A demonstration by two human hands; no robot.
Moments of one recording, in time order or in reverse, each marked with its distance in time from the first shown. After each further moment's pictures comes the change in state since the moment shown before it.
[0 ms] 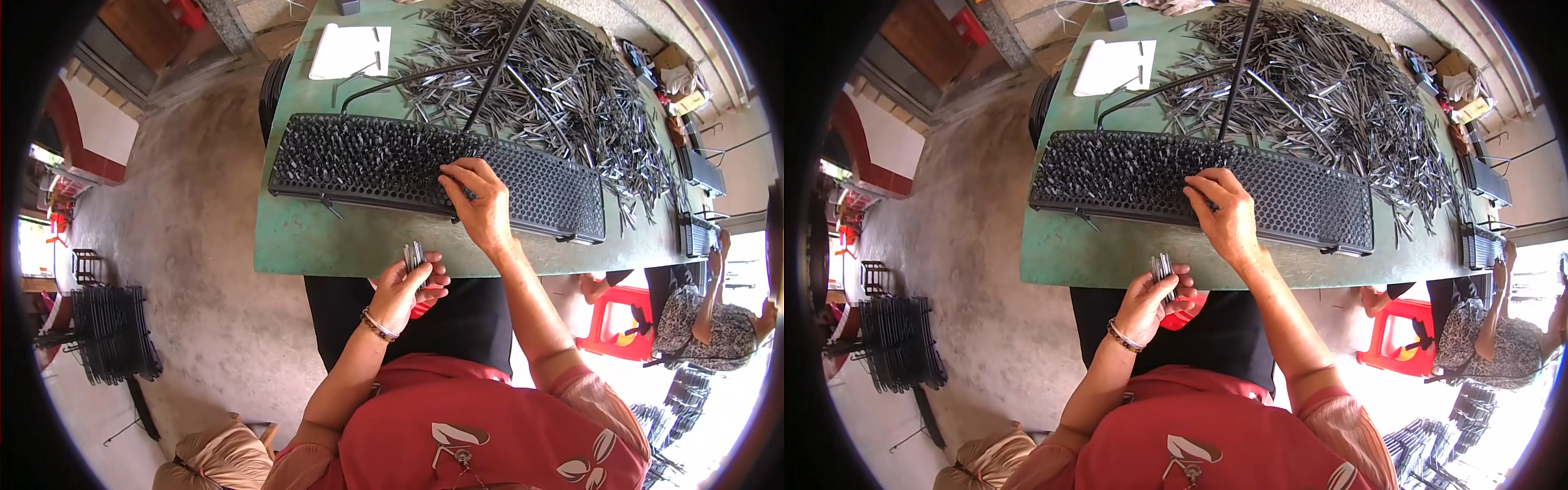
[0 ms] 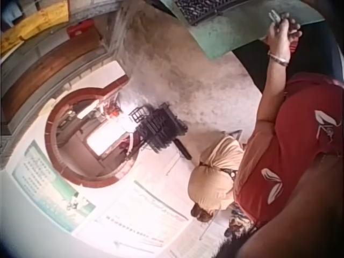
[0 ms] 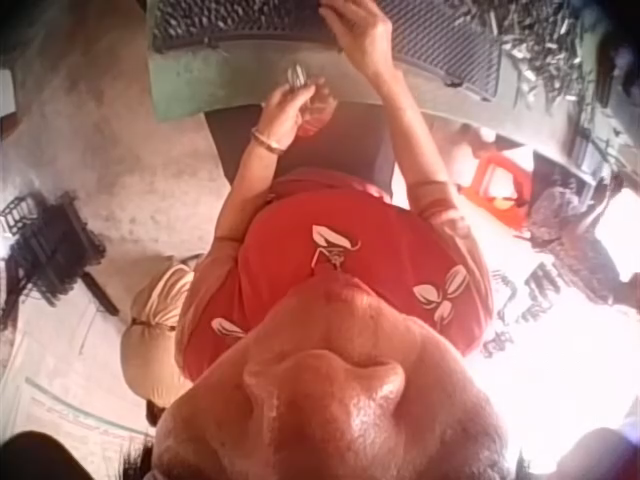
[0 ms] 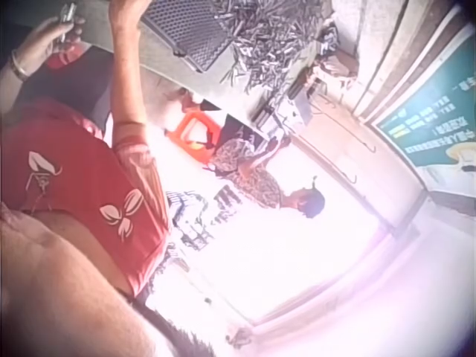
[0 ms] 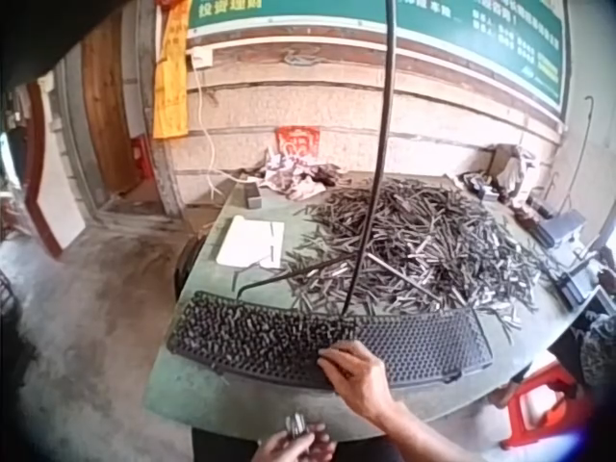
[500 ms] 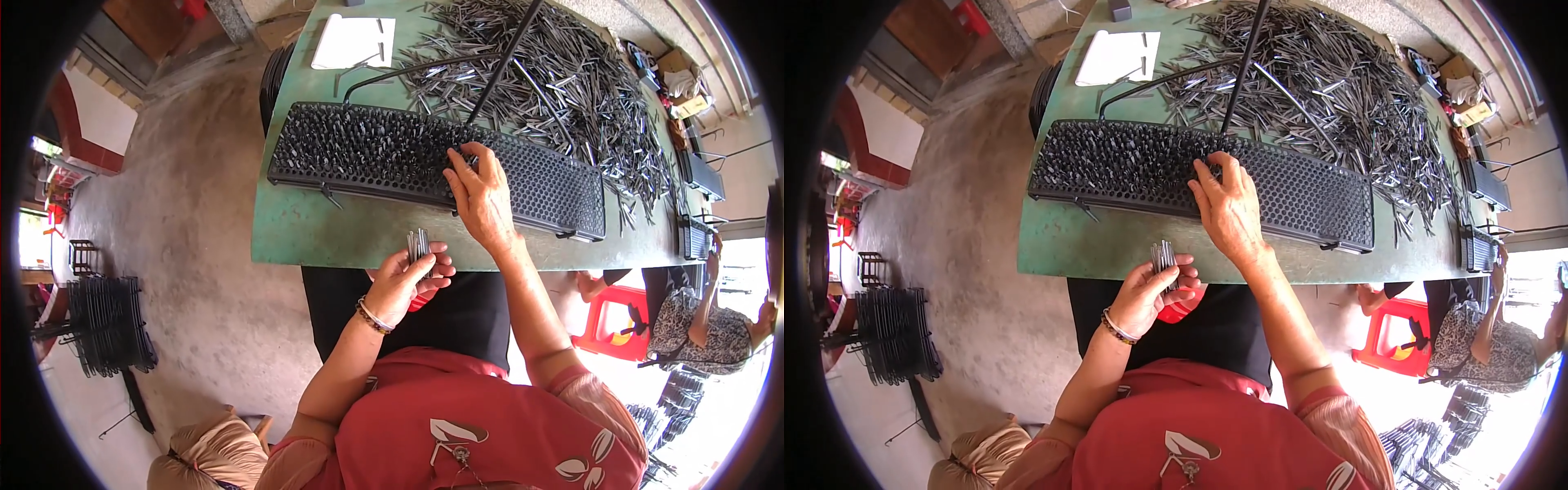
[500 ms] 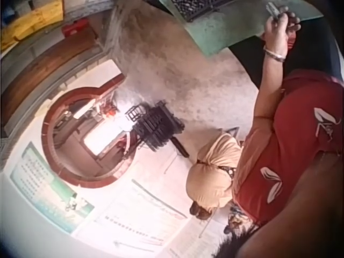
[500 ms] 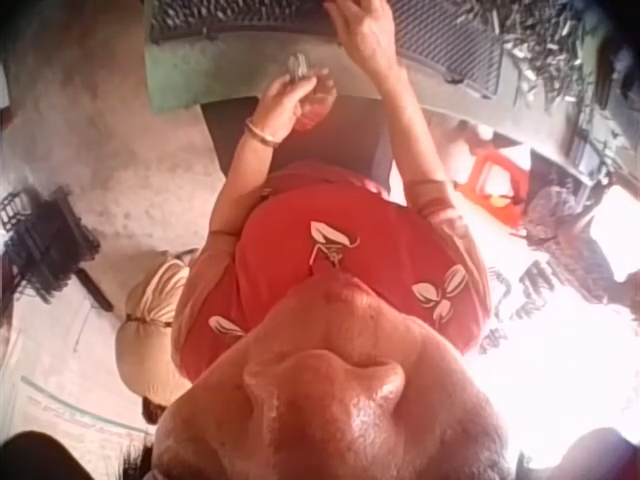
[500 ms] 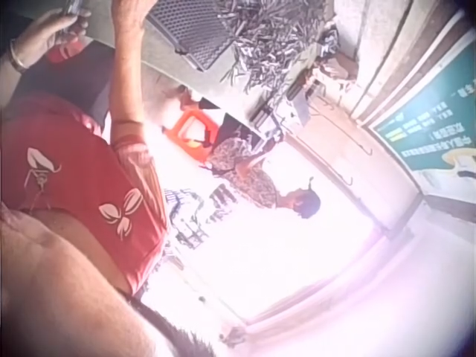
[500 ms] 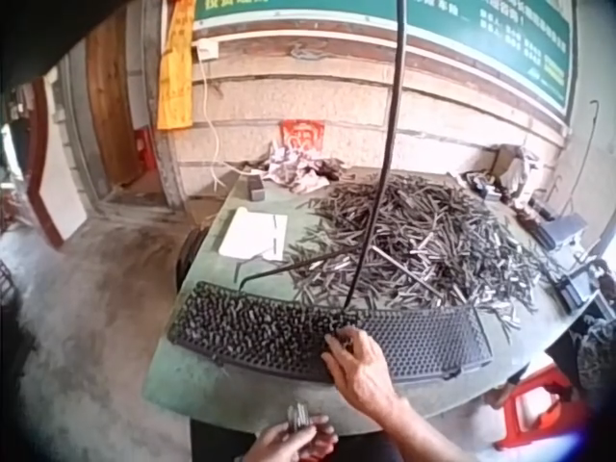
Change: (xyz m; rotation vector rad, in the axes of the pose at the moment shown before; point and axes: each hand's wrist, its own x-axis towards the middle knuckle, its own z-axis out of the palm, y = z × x) left_hand -0.002 0.011 0.006 -0.011 -0.090 0.007; right_hand 0.000 0.000 -0.002 -0.380 -0.019 -0.195
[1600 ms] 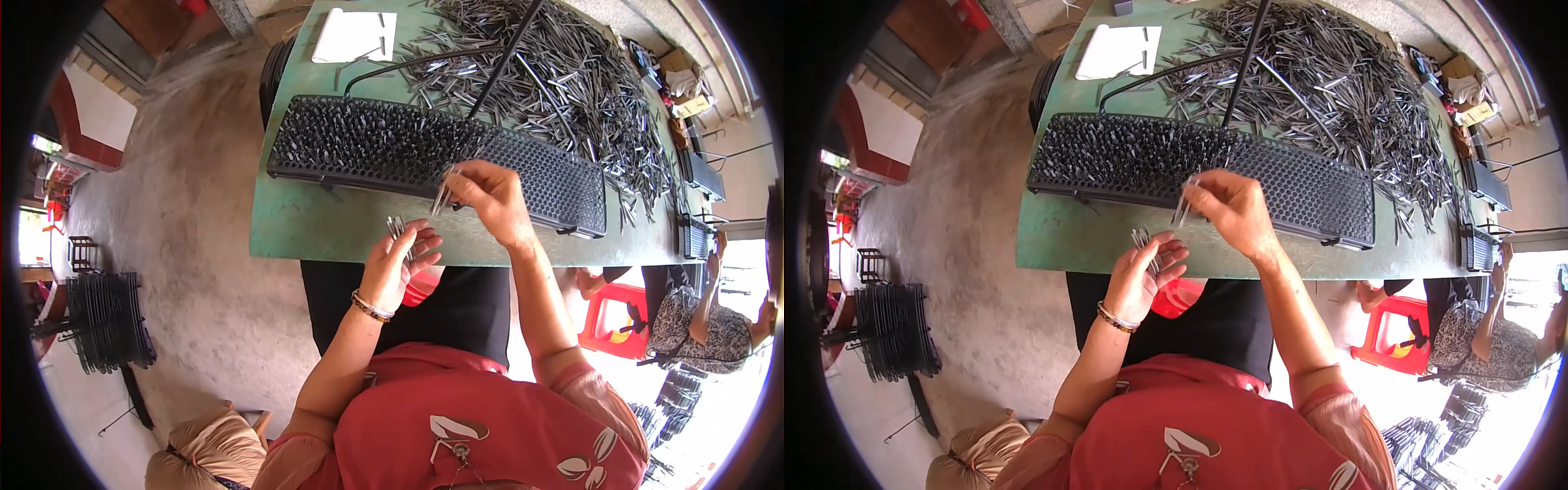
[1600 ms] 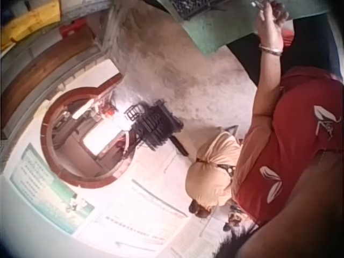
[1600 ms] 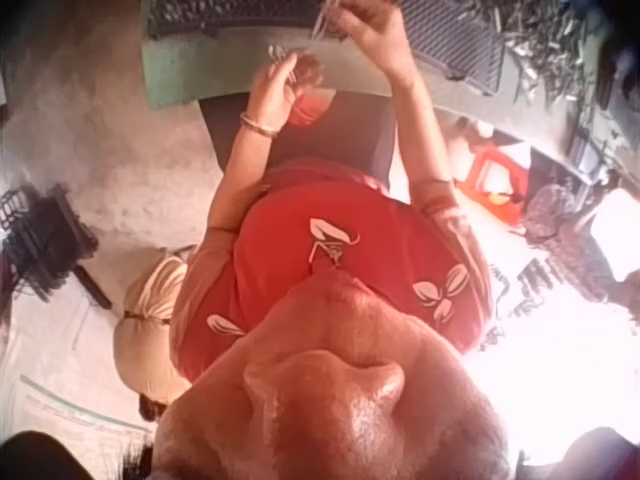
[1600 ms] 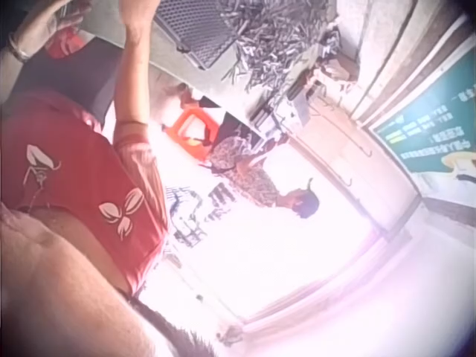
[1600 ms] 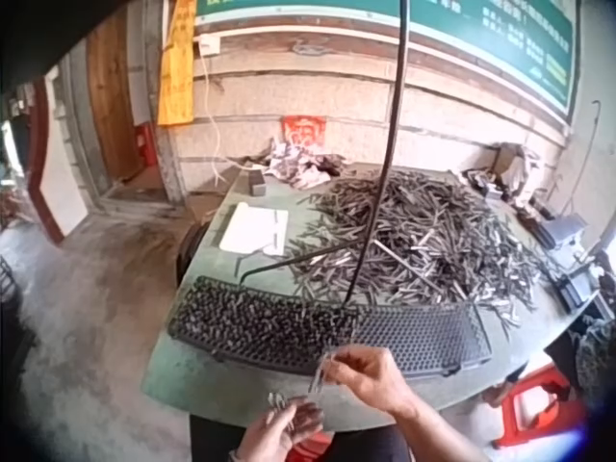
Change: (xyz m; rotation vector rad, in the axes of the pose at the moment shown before) left_hand 0.009 0.001 -0.006 -0.140 0.154 0.110; right_hand 0.000 -0.008 -0.025 0.935 -0.306 0.664
